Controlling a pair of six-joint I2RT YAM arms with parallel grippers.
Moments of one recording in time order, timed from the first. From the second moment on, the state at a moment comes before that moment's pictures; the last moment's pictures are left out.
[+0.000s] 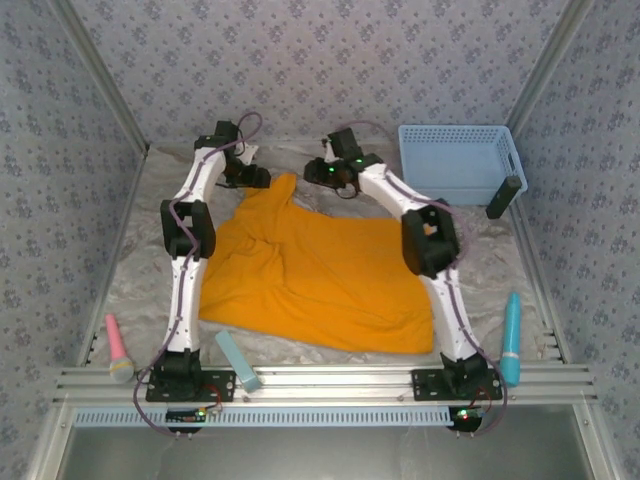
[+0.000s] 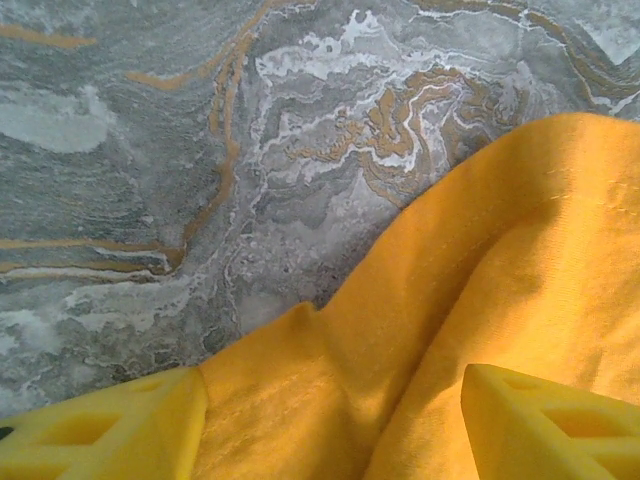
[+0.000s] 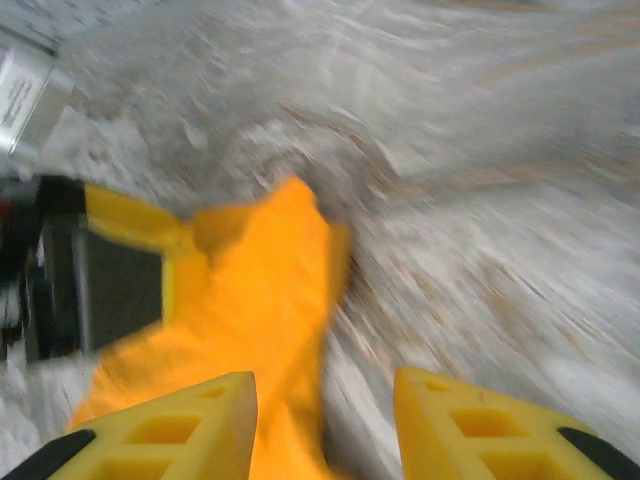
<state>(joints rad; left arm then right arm) -0.12 2.67 2.55 -1.12 0.34 0.07 0.45 2.28 1.95 -0.44 -0.26 0.52</state>
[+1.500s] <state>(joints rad) -0.14 2.48 2.24 -1.02 0.53 0.22 0.06 1.97 1.40 -0.57 -0.01 0.35</state>
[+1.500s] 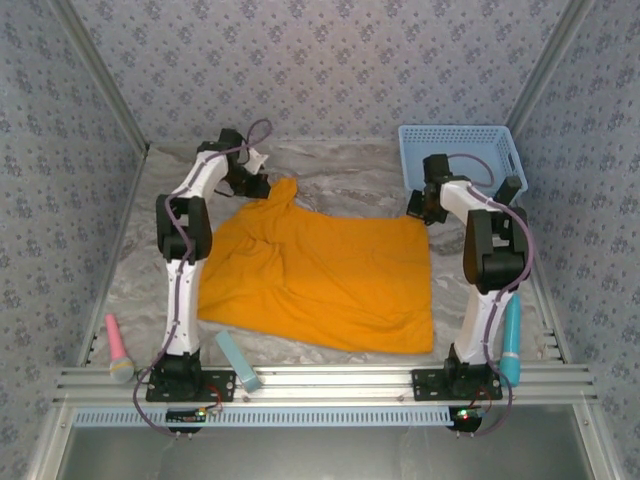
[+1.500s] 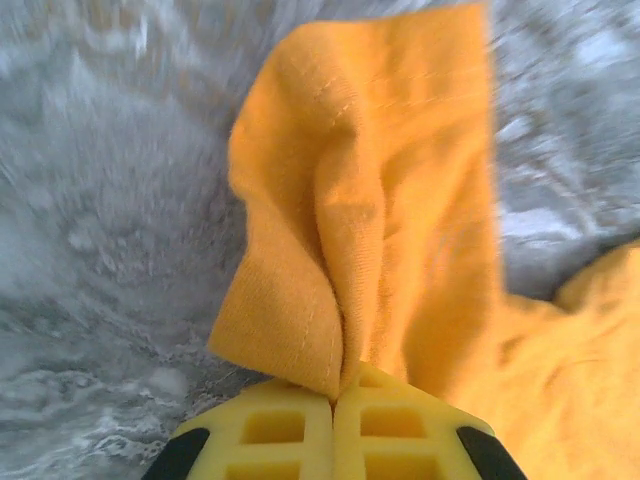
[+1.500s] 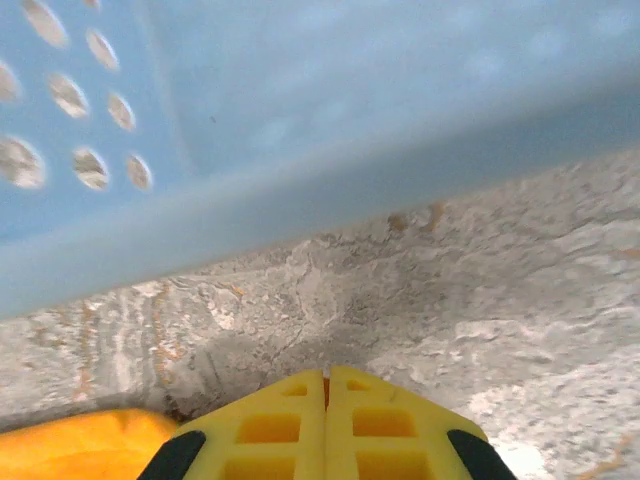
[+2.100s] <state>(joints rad) -0.14 1.87 1.62 -0.77 0.61 0.49 0.09 1.49 1.05 -0.48 -0.07 0.32</state>
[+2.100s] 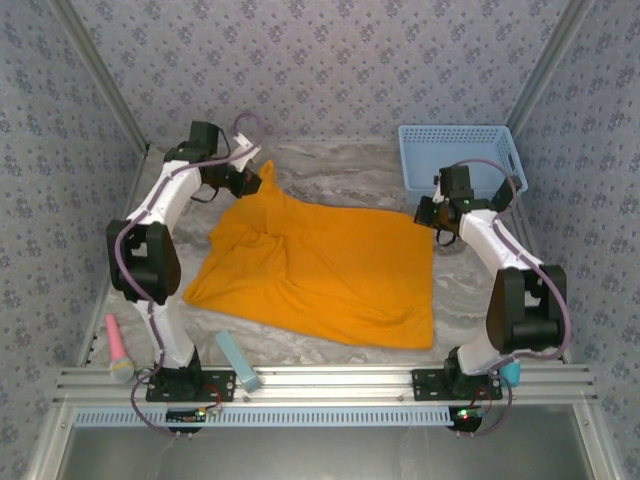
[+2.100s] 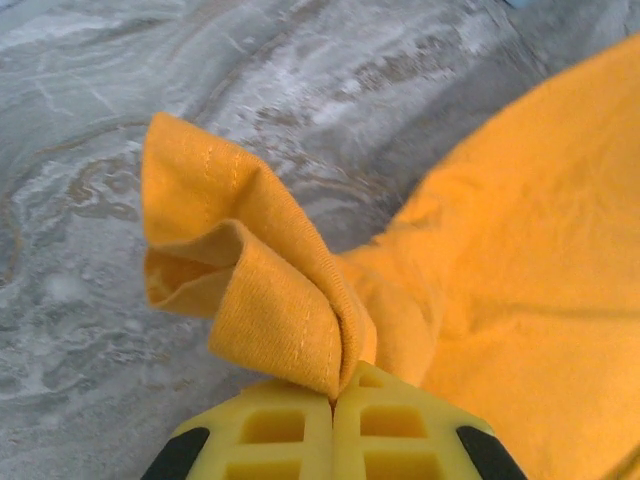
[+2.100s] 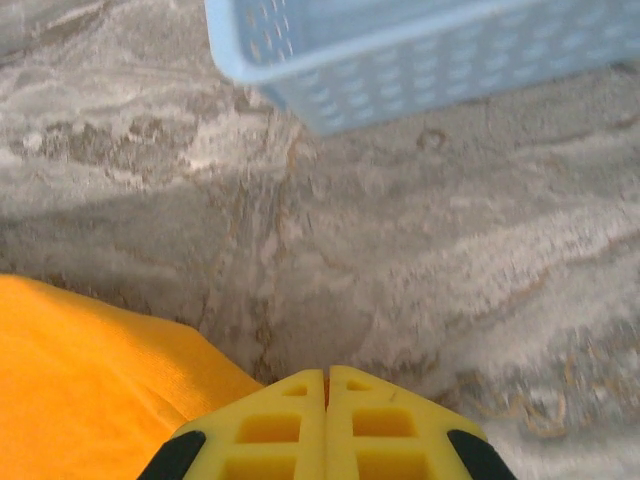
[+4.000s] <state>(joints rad) 0.01 1.97 1.33 -0.77 0.24 -0.47 0.81 2.23 1.73 -0.28 -0.66 0.00</state>
